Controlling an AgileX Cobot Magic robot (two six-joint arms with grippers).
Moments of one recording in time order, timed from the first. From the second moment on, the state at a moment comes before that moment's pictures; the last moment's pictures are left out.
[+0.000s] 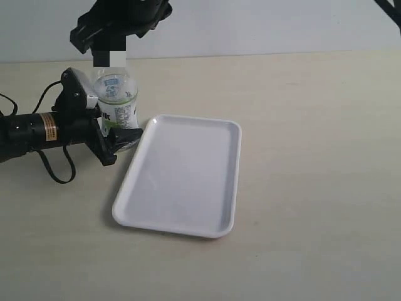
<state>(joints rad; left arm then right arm) -0.10 2.20 -0.95 1.04 -0.94 -0.14 0.63 2.14 -2.13 0.02 1.03 -0.16</state>
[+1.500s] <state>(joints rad) -0.10 2.20 -0.95 1.03 -0.94 -0.14 0.63 2.19 -2.19 0.03 1.06 -0.18</state>
